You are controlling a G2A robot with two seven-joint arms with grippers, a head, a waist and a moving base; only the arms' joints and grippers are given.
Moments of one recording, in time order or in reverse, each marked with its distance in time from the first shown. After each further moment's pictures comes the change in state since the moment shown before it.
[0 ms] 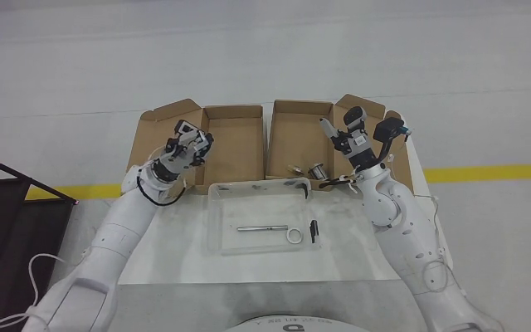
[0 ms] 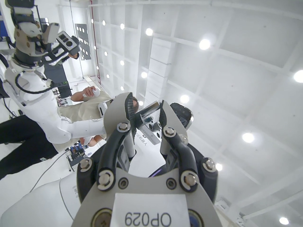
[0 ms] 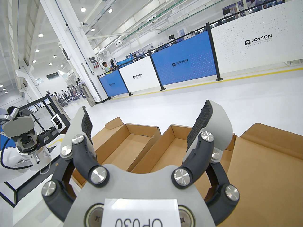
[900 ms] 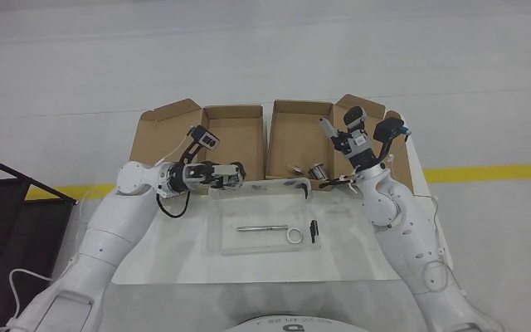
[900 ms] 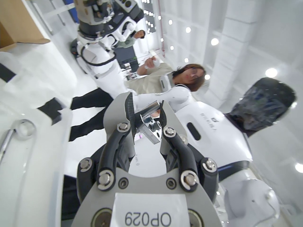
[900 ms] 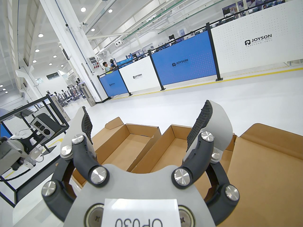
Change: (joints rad) left arm 0.048 0.078 0.020 -0.270 0.368 -0.118 0.064; right arm 0.000 0.000 0.000 0.000 0.000 0.000 0.000
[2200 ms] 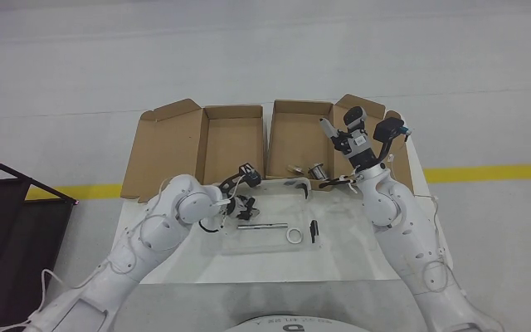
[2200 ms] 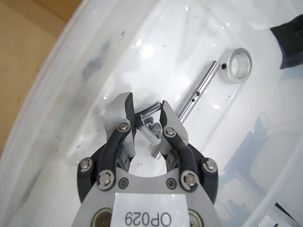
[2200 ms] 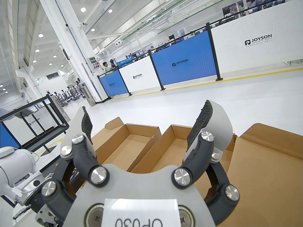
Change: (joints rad) left arm 0.032 -0.041 0.220 -0.232 1.730 -0.025 0.483; right arm 0.000 0.000 0.000 0.000 0.000 0.000 0.000
